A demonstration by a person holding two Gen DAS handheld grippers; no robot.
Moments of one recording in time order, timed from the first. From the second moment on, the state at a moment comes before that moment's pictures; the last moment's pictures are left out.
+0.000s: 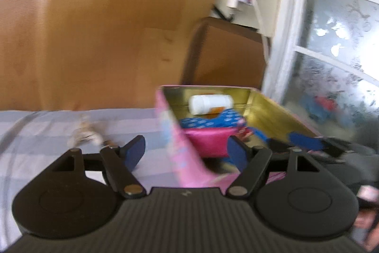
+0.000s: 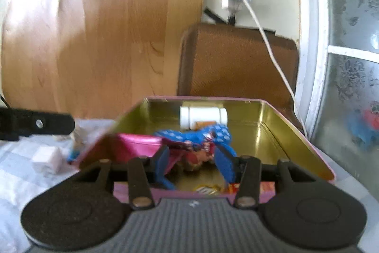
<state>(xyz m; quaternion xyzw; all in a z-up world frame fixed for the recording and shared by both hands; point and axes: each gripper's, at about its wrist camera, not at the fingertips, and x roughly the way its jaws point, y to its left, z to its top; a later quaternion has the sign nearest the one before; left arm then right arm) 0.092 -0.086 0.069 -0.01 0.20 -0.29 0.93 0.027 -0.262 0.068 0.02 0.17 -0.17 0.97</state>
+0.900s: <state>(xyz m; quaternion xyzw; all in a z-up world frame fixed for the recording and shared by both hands) 0.111 0.015 0.010 -0.03 0.26 -0.17 0.95 0.012 -0.155 0.018 0.01 0.25 -0.04 0.97</state>
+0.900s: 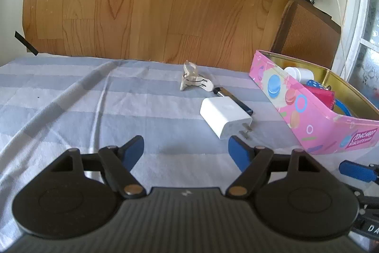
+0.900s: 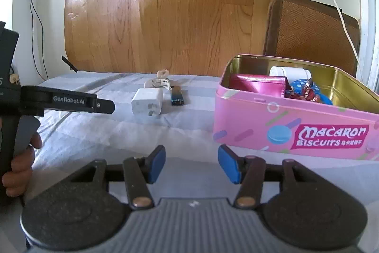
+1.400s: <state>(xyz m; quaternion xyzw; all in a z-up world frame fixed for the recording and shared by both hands) 0.114 0.021 0.010 -0.04 0.27 -0.17 0.95 0.015 -0.153 0.016 0.01 0.26 -0.04 0.96</state>
